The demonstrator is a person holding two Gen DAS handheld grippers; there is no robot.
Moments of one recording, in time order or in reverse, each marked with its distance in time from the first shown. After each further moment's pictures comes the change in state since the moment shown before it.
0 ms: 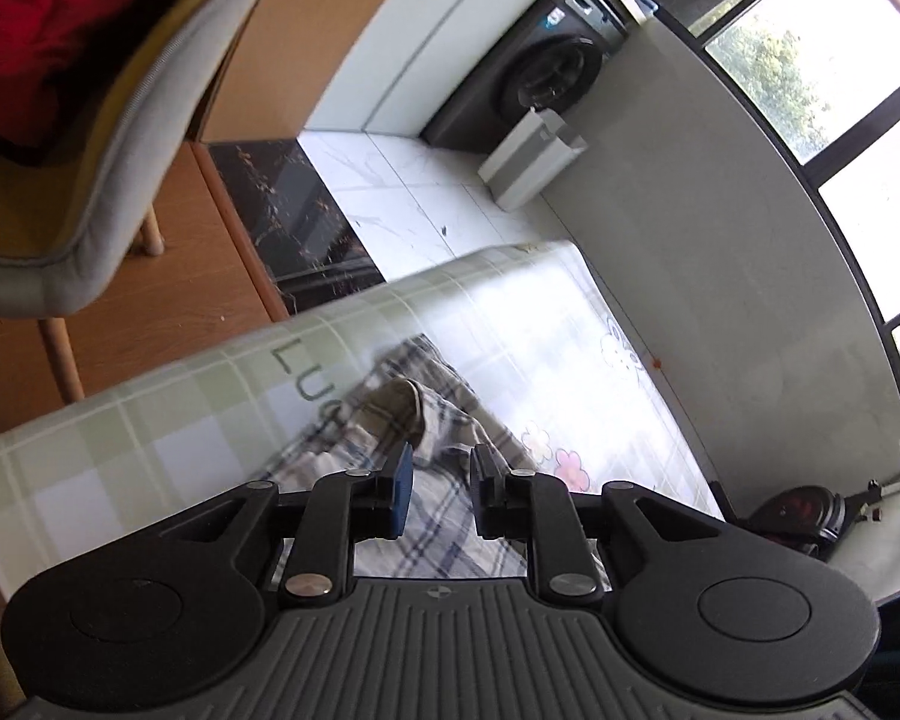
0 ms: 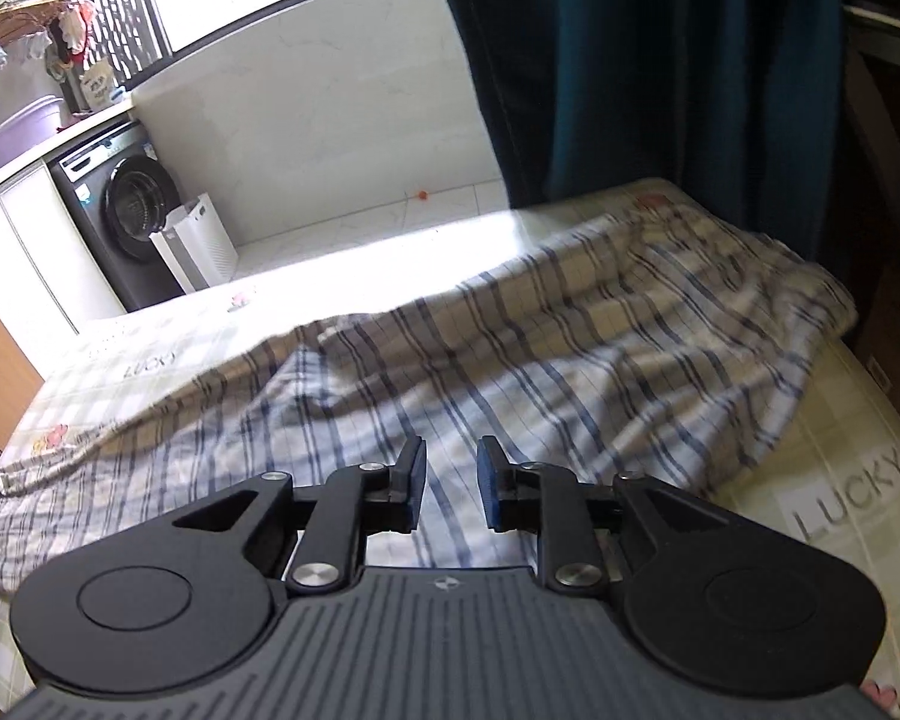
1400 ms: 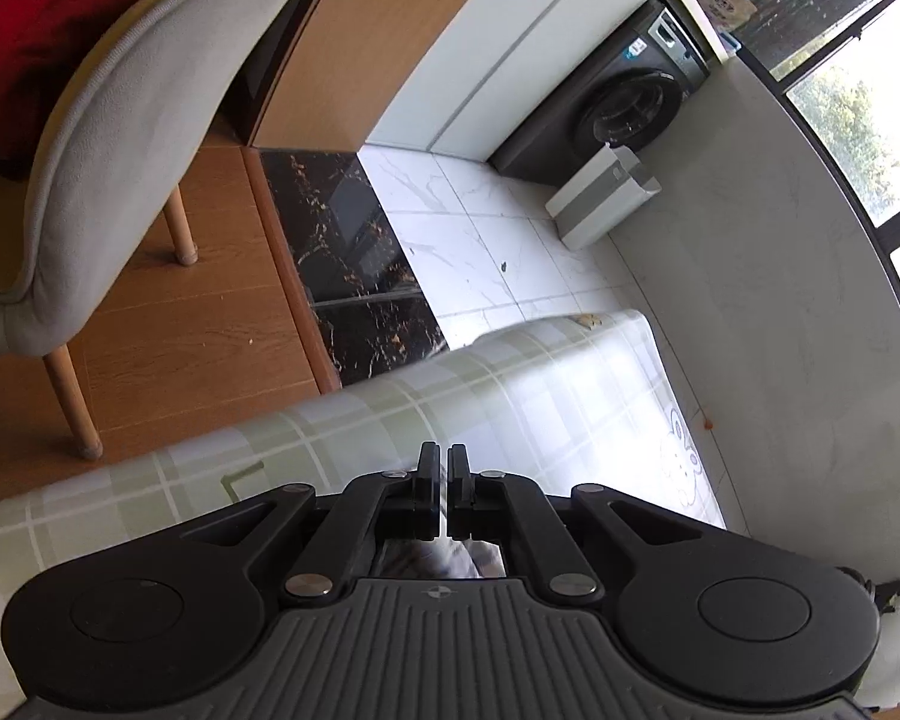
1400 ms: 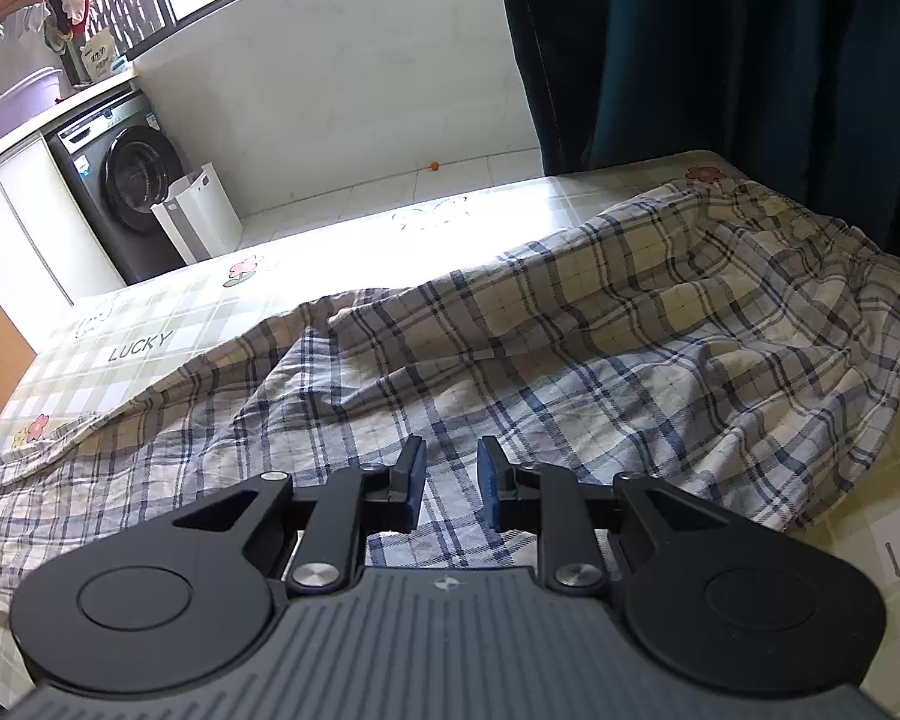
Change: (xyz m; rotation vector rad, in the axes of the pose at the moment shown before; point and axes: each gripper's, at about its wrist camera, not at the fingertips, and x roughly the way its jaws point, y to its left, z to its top) left arm 0.045 -0.002 0.050 -0.116 -0.081 0.123; right arm 0.057 0.013 0.000 -0.018 0.068 0.012
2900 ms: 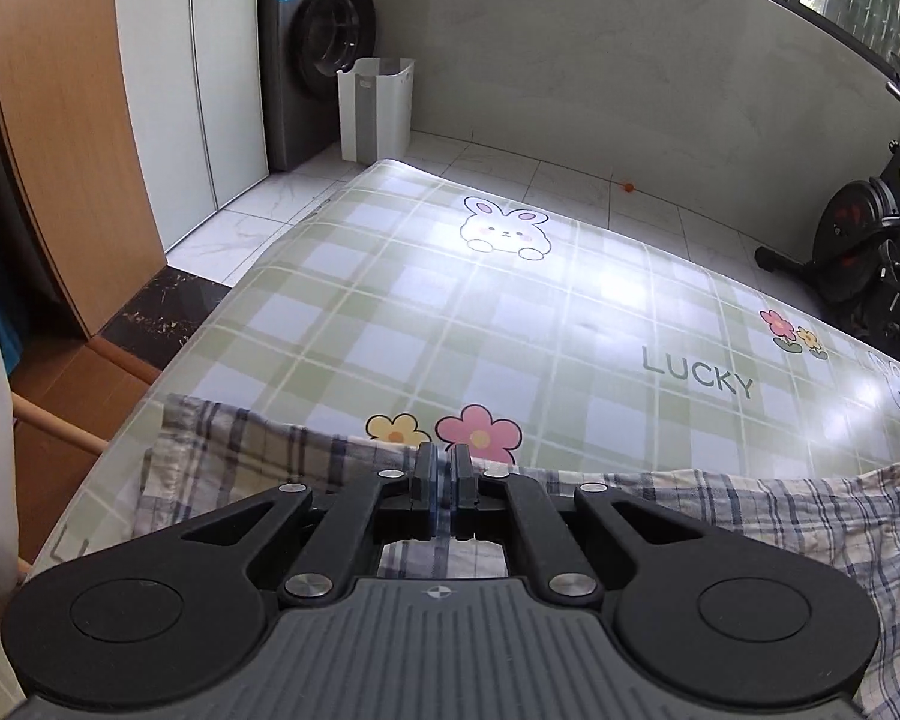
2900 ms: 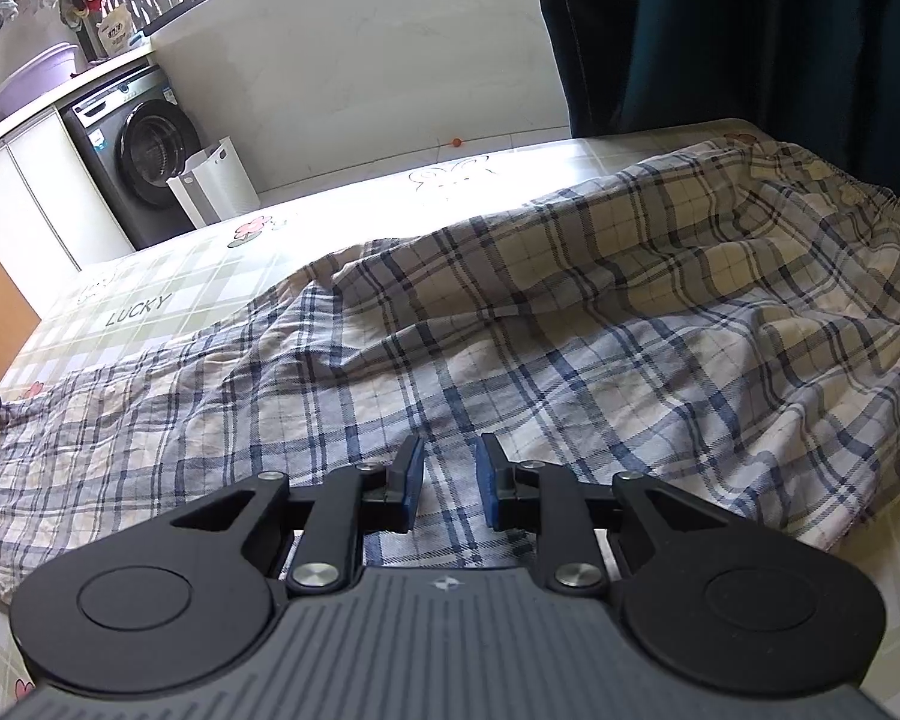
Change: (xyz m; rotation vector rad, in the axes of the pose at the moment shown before) left arm 0.021 -0.121 -0.107 0.822 0.081 -0.041; right arm 0.029 -0.003 -0.014 -0.023 0.039 0.041
